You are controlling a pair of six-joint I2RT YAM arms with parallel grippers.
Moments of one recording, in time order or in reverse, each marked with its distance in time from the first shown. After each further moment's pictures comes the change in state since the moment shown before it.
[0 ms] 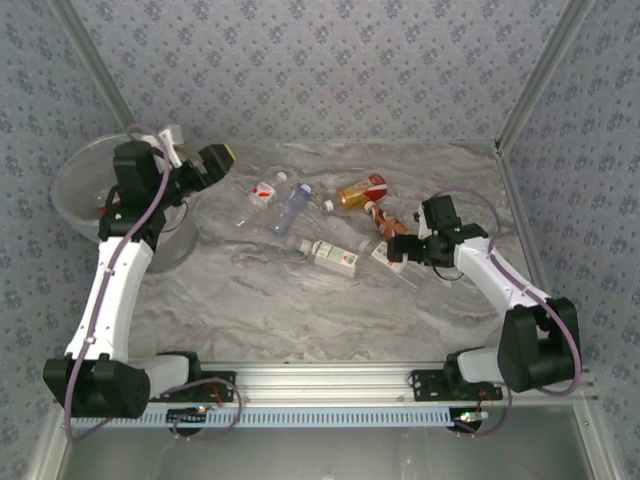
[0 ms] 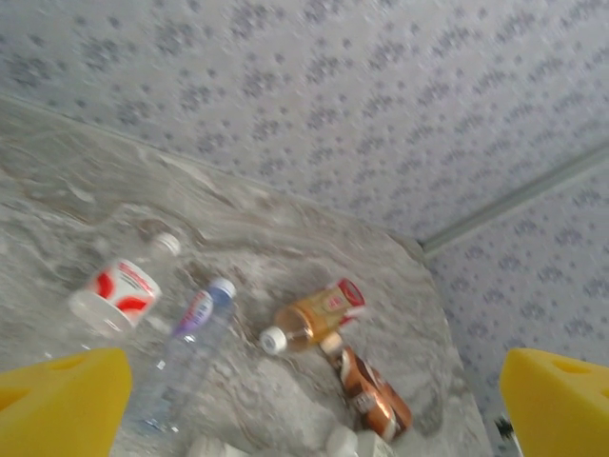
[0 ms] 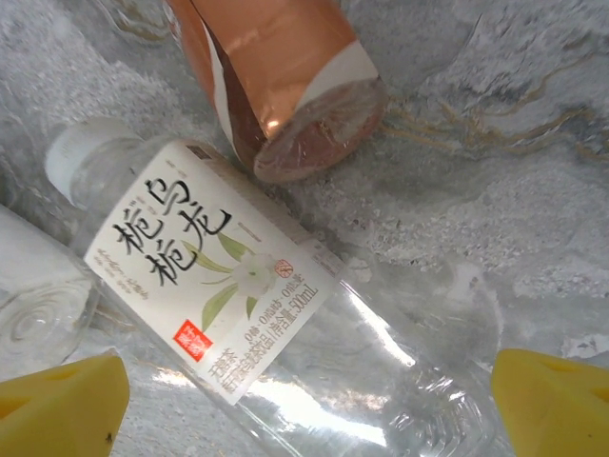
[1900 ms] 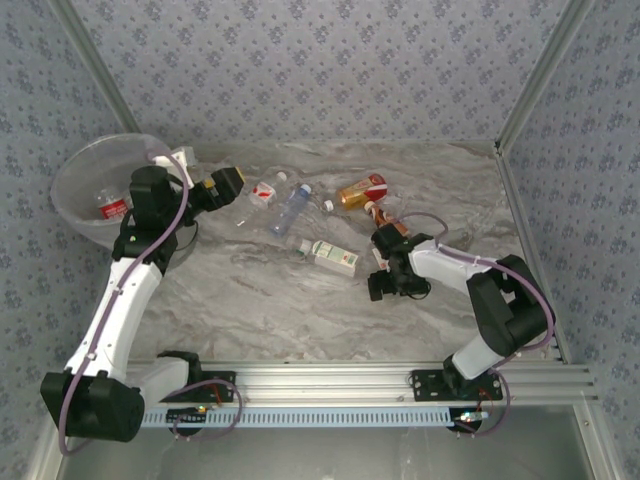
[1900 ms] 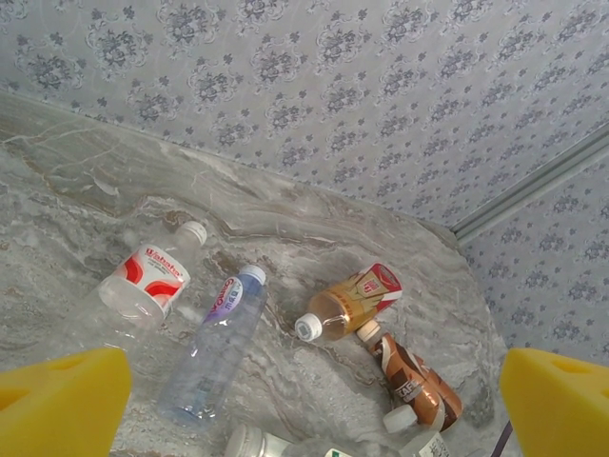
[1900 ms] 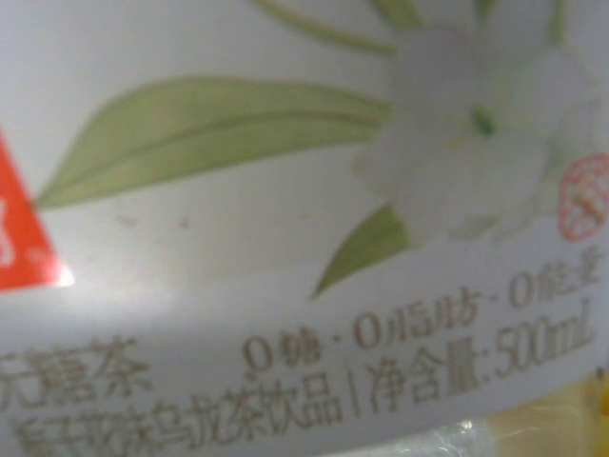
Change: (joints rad) left arm -0.055 -0.098 -0.201 0.124 -0.111 0.060; right arm 0.311 0.223 -0.047 -0.076 0.182 0.129
